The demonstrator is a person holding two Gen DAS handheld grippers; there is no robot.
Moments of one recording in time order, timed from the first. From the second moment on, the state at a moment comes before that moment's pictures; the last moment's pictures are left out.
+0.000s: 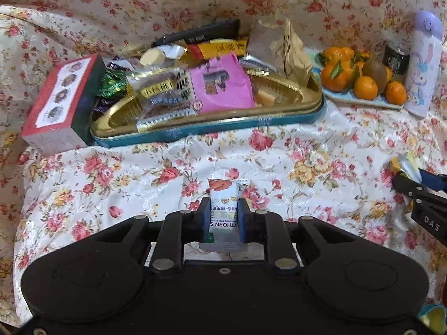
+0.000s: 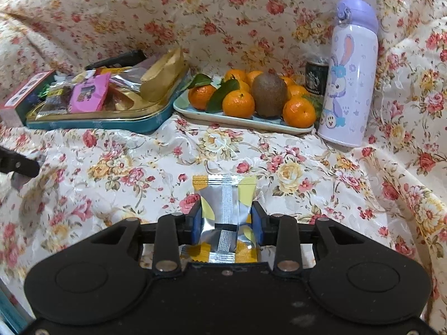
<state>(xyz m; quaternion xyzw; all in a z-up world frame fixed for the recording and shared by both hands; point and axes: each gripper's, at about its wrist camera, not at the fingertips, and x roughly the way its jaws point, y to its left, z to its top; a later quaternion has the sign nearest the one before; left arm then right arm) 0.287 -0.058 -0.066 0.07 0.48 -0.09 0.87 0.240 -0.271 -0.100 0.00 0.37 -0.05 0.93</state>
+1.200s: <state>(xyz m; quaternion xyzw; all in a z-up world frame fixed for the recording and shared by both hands) 0.072 -0.006 0.012 0.02 0.41 -0.07 0.91 -0.031 -0.171 0.031 0.14 0.25 -0.02 0.96</state>
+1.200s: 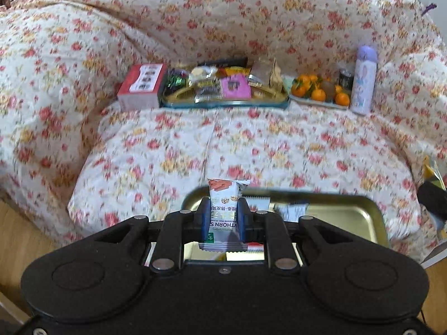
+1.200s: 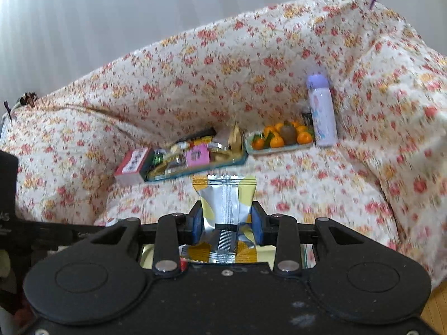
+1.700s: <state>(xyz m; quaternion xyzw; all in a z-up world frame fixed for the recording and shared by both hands) 0.060 -0.007 -0.022 0.02 0.46 -0.07 0.89 -0.032 -0.165 -0.007 0.14 0.33 -0.03 0.93</state>
